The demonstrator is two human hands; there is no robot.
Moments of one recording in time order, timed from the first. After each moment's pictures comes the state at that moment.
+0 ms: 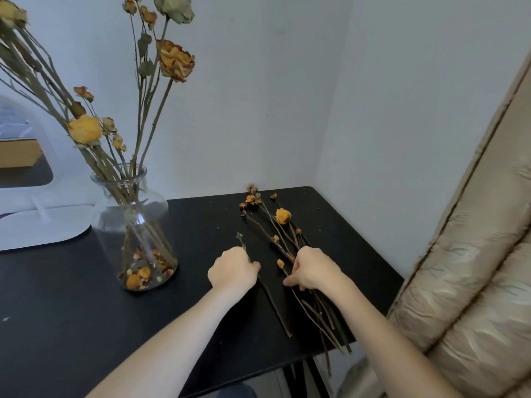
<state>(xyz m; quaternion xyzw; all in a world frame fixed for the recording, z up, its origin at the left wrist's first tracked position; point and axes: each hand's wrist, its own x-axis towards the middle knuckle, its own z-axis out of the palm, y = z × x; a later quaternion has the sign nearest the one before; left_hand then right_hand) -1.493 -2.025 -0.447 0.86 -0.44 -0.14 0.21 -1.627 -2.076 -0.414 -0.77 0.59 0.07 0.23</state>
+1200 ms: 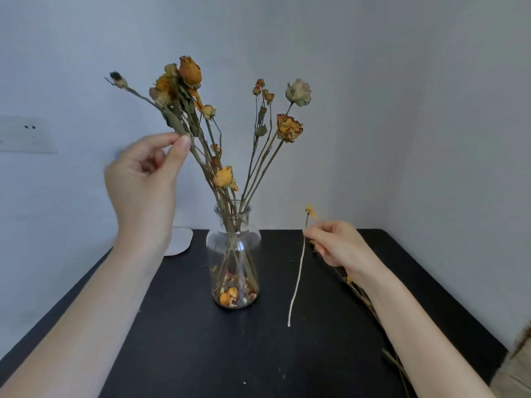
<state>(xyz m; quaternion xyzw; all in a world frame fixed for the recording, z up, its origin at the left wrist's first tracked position) -1.374 -1.861 -0.251 0.48 -0.39 0.16 0.77 -1.553 -2.025 -0.316 -0.73 0.35 -0.28 0.52</state>
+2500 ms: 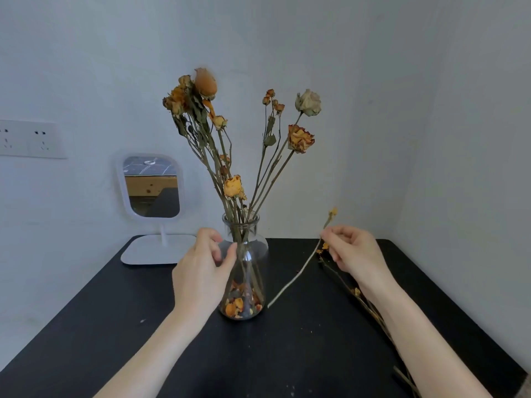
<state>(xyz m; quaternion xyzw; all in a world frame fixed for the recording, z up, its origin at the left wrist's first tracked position) -1.363 -1.893 -0.369 0.76 -0.41 0.20 0.46 -1.553 -2.030 -0.322 -0.70 0.33 -0.39 0.49</state>
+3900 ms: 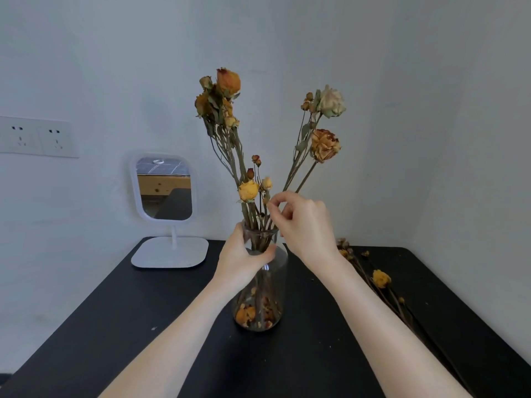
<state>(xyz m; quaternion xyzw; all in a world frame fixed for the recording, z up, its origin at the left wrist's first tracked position) -1.334 -1.948 -0.368 0.66 -0.46 -0.09 0.59 -1.446 -2.005 -0.294 -0.85 0.20 -0.47 0.11</state>
